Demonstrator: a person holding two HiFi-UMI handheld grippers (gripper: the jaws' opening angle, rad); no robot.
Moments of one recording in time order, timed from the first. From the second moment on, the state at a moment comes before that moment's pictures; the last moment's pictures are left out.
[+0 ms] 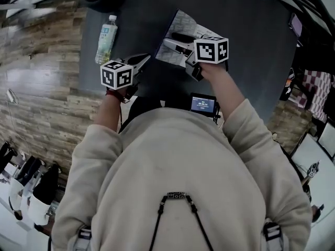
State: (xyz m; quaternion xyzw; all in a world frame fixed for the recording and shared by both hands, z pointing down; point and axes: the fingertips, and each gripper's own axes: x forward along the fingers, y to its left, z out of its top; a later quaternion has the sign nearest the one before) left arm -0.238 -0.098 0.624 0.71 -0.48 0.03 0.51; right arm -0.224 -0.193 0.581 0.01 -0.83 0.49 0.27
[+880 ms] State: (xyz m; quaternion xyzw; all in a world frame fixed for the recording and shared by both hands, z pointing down) left arm -0.244 -0.056 0.601 0.69 -0.52 -0.03 0.50; right arm -0.237 -0.139 0.644 -0.05 -0.80 0.45 0.39
